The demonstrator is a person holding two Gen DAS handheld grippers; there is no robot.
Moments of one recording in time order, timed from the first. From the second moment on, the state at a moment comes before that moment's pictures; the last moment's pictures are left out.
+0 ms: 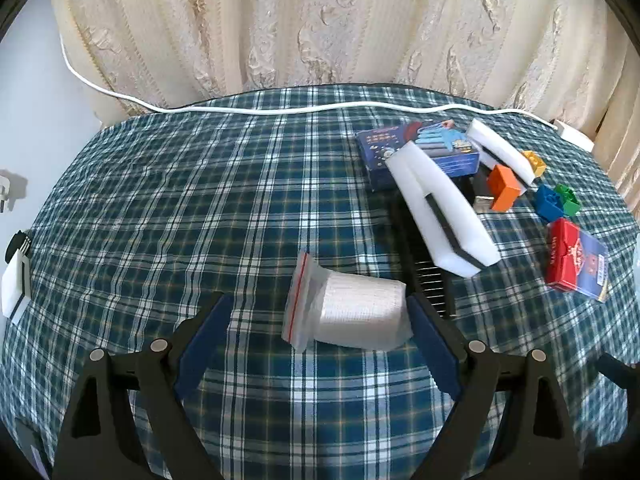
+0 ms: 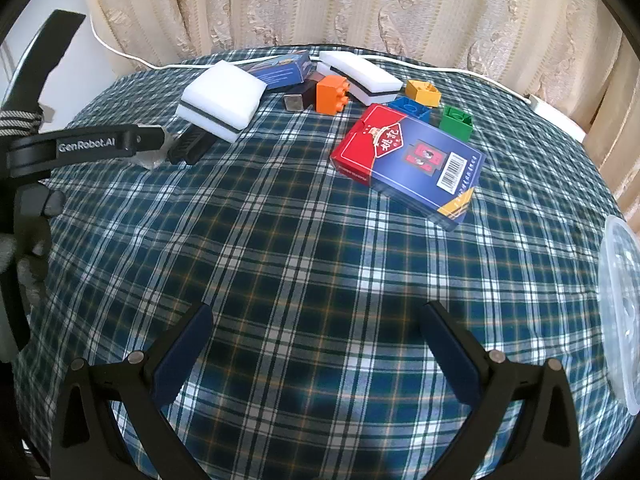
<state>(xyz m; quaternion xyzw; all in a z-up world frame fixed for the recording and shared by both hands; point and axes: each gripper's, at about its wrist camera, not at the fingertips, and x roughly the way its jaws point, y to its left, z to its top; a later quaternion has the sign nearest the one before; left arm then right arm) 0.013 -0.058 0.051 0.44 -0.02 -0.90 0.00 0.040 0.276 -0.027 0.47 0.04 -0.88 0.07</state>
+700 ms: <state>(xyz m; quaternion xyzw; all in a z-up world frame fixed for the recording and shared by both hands) 0.004 0.012 0.023 0.41 0.02 -0.91 -0.02 0.034 0.326 0.004 0.43 -0.06 -0.90 0.04</state>
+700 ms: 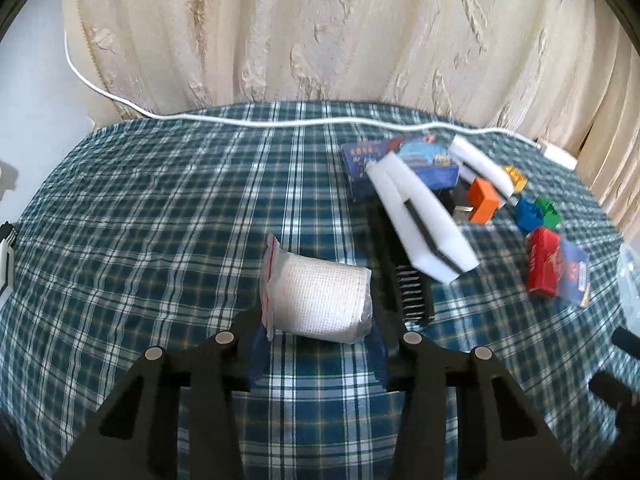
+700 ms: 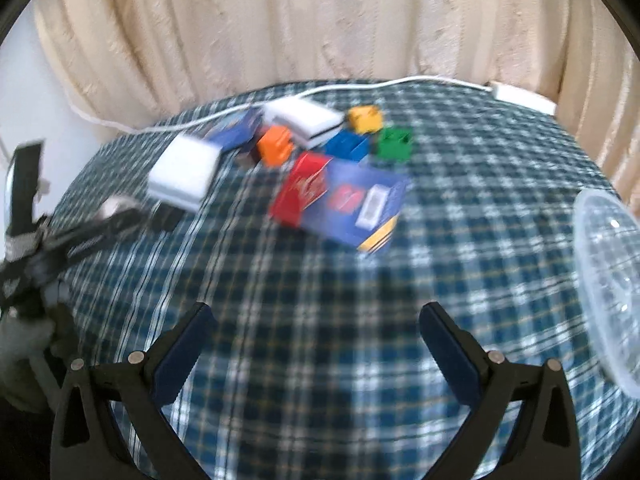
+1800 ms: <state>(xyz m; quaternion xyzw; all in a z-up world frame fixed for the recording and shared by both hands) -0.045 0.151 -0.022 0.40 -0.01 -0.91 -0.08 -0.022 0.317 0.000 0.44 0.00 -0.88 0.19</state>
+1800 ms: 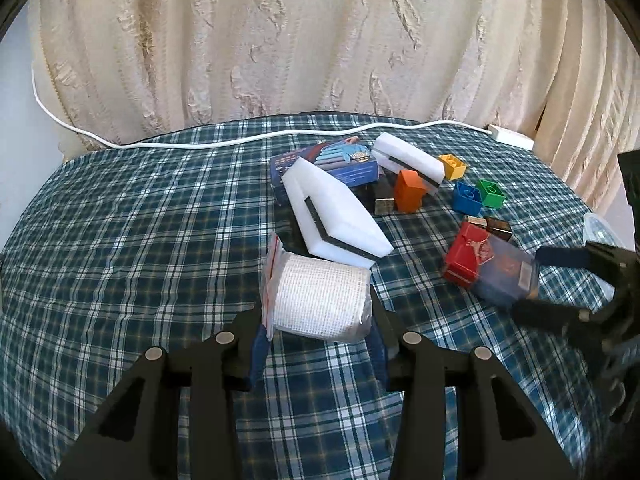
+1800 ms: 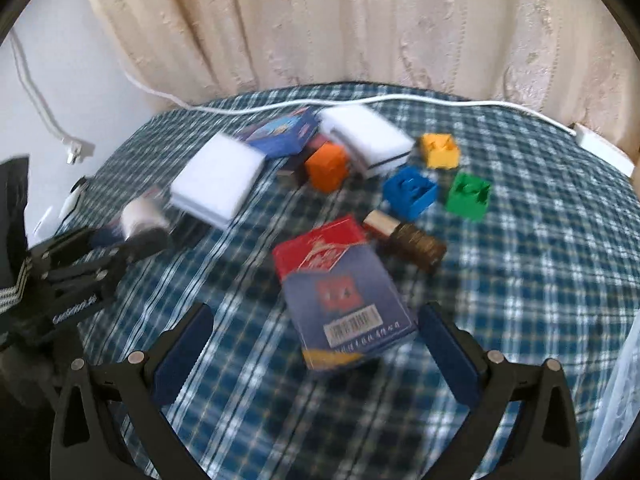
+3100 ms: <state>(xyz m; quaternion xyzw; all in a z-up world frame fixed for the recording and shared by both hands) 0.004 0.144 0.012 0.38 -0.01 -0.91 -0.17 0.035 0.367 0.007 0.39 -0.10 -0.91 0.08</state>
